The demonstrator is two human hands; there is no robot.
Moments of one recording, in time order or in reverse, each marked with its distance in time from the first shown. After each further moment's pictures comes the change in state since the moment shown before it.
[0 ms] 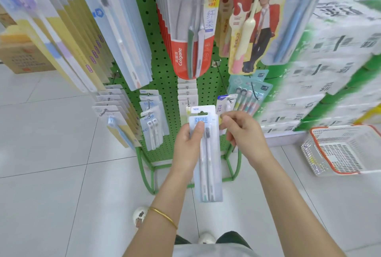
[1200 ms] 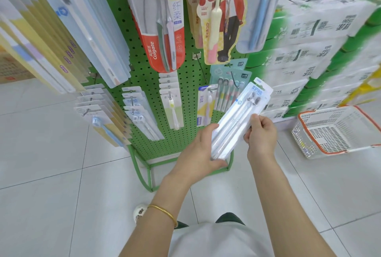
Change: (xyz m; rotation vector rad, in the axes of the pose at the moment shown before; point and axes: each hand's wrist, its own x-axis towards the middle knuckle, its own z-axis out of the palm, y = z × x) left_hand -0.033 -0.010 0.023 0.844 -0.546 0.281; right_hand -0.016 0.048 -0.041 0.453 0.609 0.257
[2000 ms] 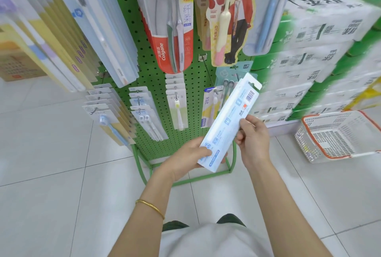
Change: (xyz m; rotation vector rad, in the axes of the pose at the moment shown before) left_hand -0.009 -0.010 -0.030 -0.885 -0.277 -0.313; right_hand -0.010 0.013 0.012 0.182 -0.265 0.077
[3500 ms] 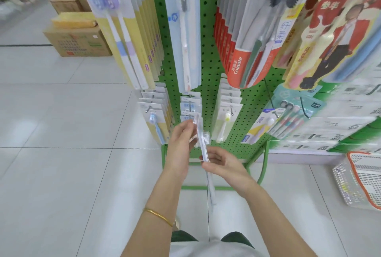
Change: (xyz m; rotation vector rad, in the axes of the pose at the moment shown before) left_hand -0.018 -0.007 -0.098 -0.540 0.786 0.303; right_hand -0.027 0.080 0.090 -0.566 -0.838 0.237
